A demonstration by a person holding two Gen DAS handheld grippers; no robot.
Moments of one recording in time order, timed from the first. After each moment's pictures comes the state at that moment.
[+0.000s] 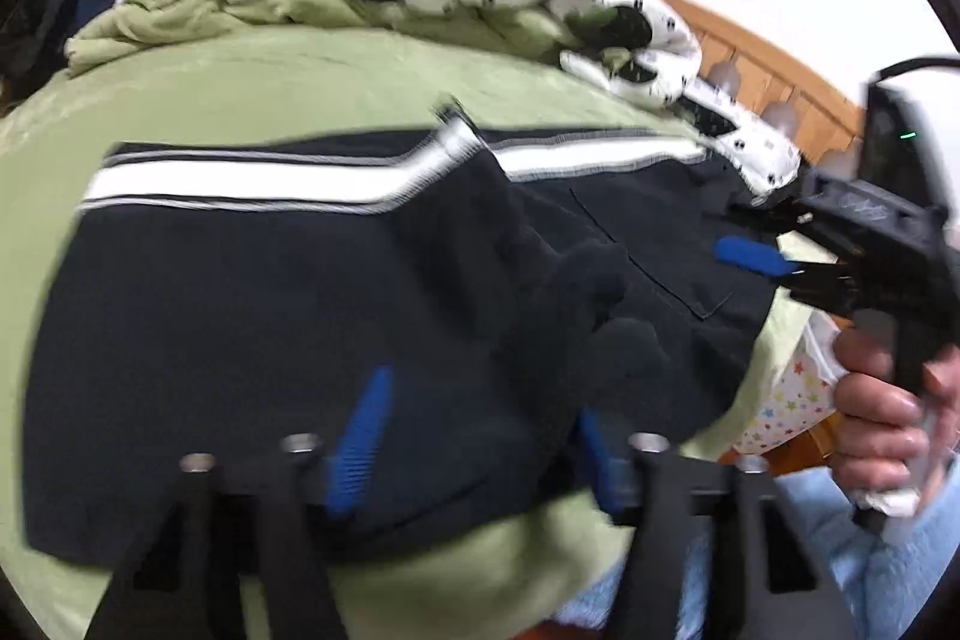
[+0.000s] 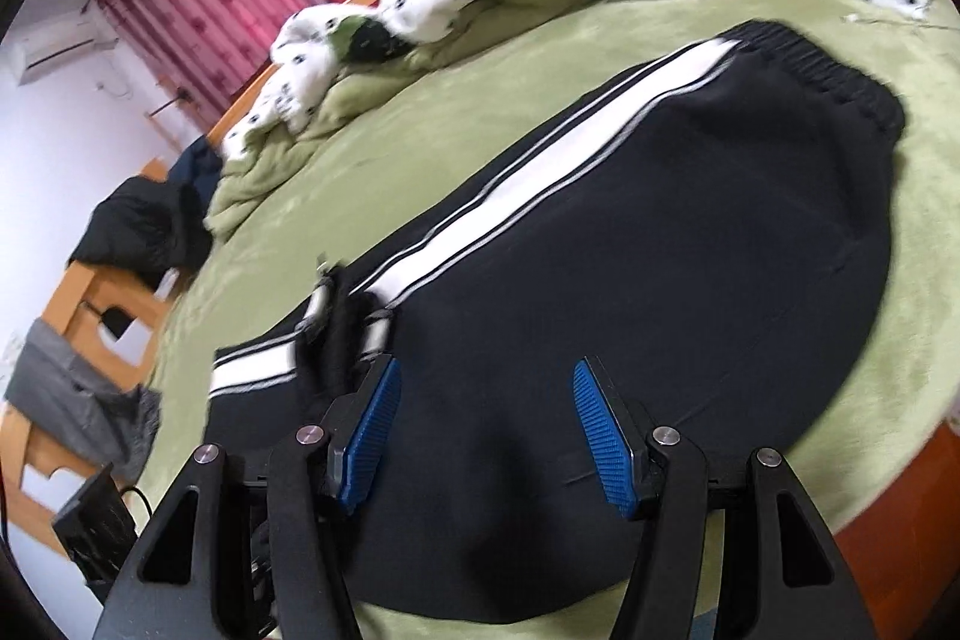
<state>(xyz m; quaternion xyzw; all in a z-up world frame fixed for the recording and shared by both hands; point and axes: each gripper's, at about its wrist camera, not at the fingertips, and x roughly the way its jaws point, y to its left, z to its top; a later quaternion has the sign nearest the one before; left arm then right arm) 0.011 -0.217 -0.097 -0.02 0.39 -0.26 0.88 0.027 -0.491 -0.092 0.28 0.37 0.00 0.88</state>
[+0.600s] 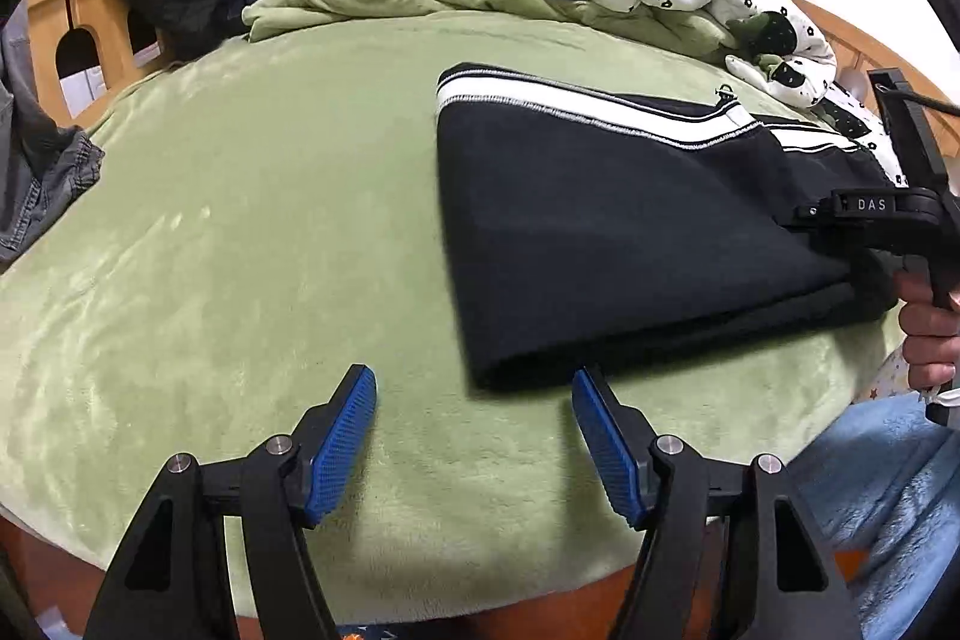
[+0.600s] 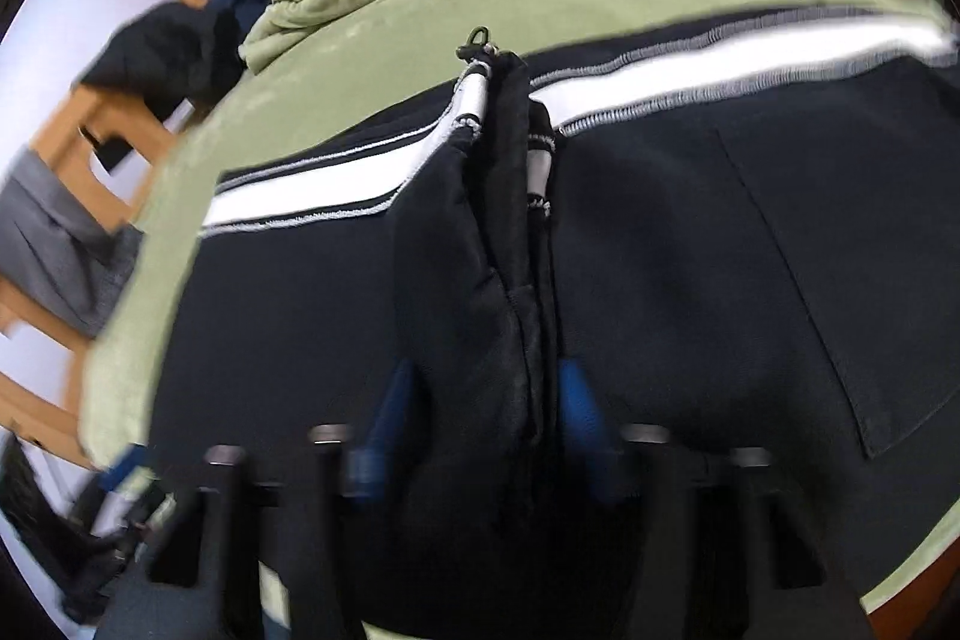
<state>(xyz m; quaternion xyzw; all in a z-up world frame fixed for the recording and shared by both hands) -0.017 -0.067 -0.127 0.02 0.41 -0.09 0.91 0.085 -0.358 -0.139 0.14 0.47 0.06 0.87</state>
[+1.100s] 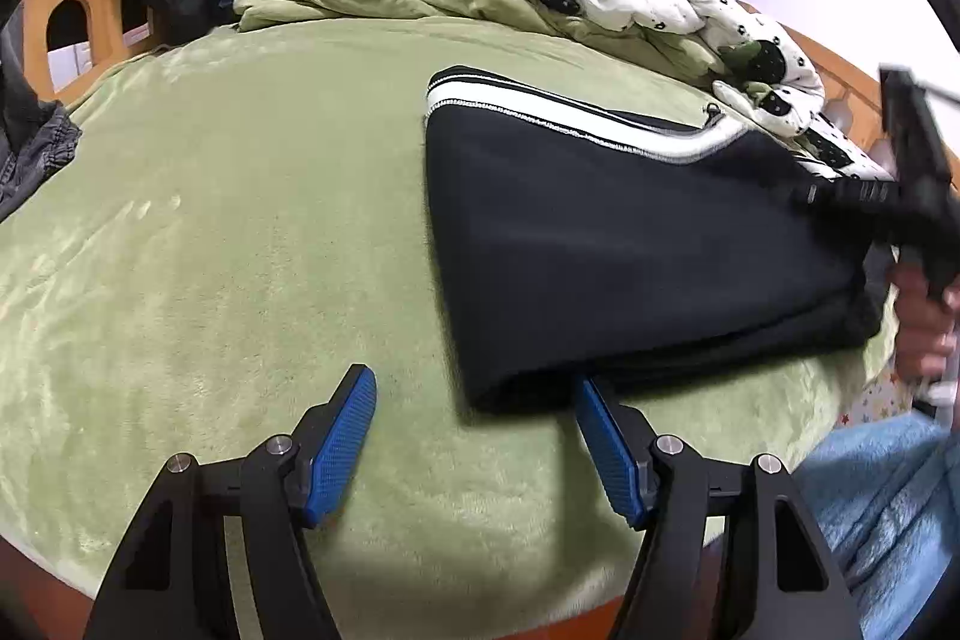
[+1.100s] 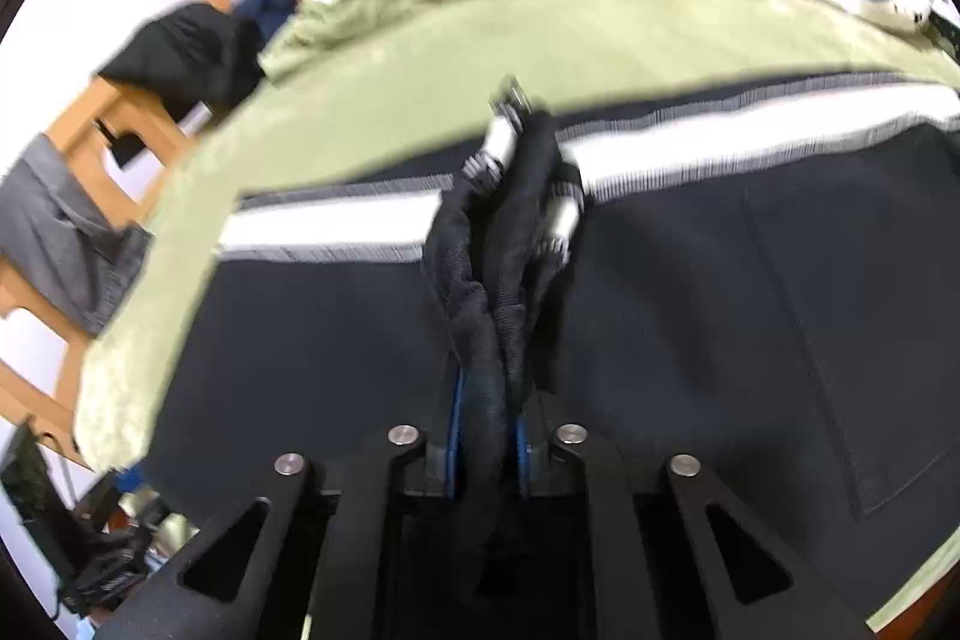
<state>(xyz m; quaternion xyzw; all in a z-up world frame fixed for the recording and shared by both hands) -0.013 -0.058 -0.132 -0.02 0.40 -0.12 0.91 0.092 -0.359 -0.114 0.14 0.43 0.09 0.89</state>
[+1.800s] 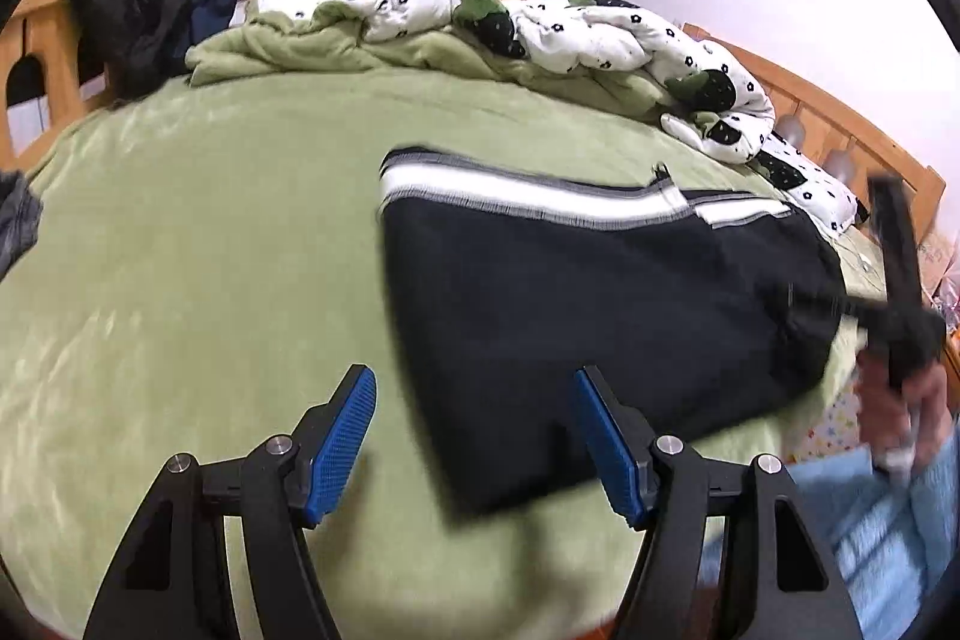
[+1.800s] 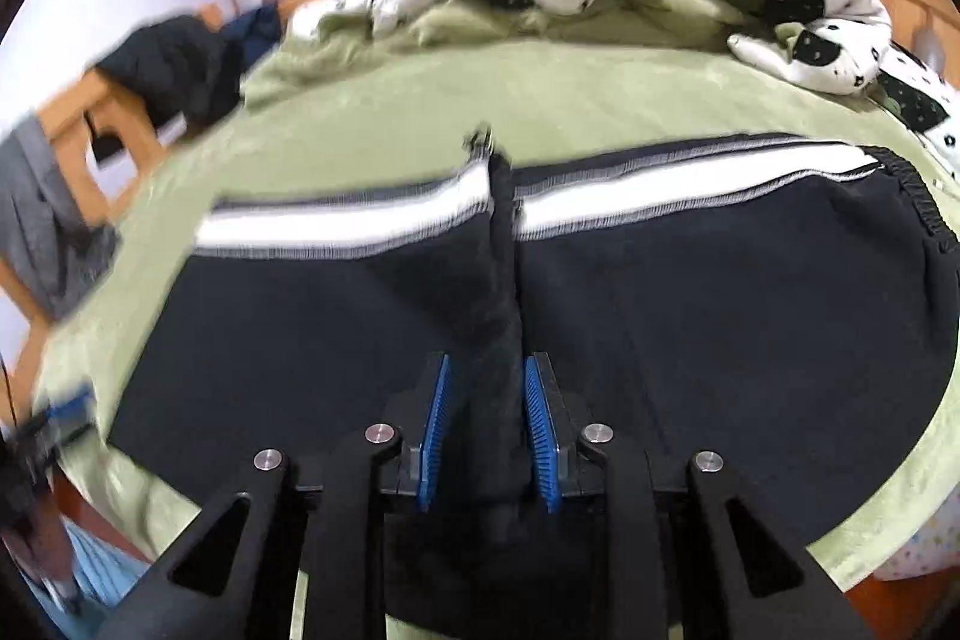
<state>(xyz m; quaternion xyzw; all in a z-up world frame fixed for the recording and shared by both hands) 0.013 -0.089 -0.088 -0.01 0.35 -0.17 0.92 0.047 -0.392 -0.104 0.07 0.41 0.03 0.91</state>
